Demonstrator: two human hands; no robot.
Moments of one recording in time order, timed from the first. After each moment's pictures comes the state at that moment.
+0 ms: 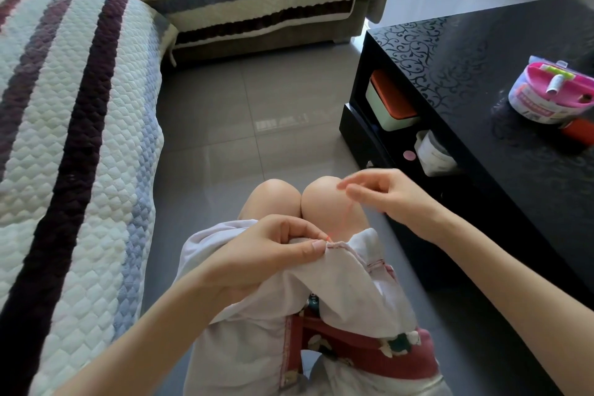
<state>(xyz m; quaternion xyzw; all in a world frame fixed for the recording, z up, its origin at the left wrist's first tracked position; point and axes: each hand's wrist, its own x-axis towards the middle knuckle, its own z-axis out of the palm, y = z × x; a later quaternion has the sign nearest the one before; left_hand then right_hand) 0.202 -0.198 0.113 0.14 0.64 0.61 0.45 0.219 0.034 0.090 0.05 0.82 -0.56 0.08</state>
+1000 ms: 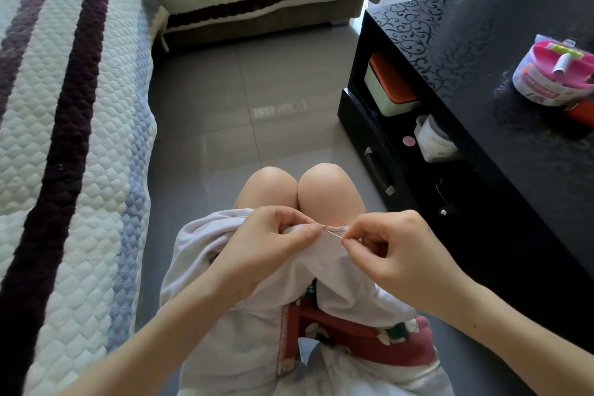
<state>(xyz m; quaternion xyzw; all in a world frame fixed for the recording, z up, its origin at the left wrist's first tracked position) 0.214 -0.189 0.103 0.09 0.76 0.55 0.33 0.291 -0.012 0.103 -0.01 0.91 -0.42 -0.04</state>
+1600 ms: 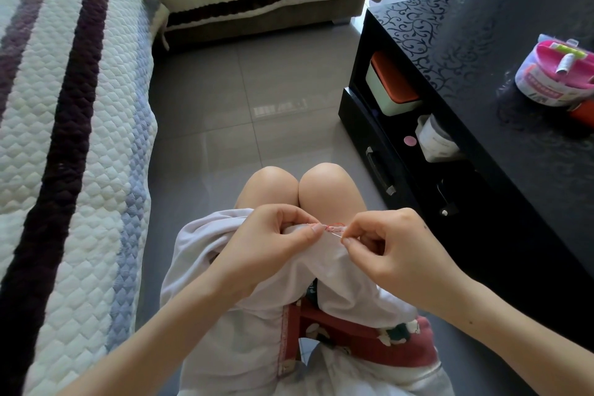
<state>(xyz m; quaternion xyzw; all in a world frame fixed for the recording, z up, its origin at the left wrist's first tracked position) 0.213 -0.189 0.105 0.11 0.77 0.55 0.32 0.285 -0.013 0.104 -0.01 0.91 -0.40 -0.03</state>
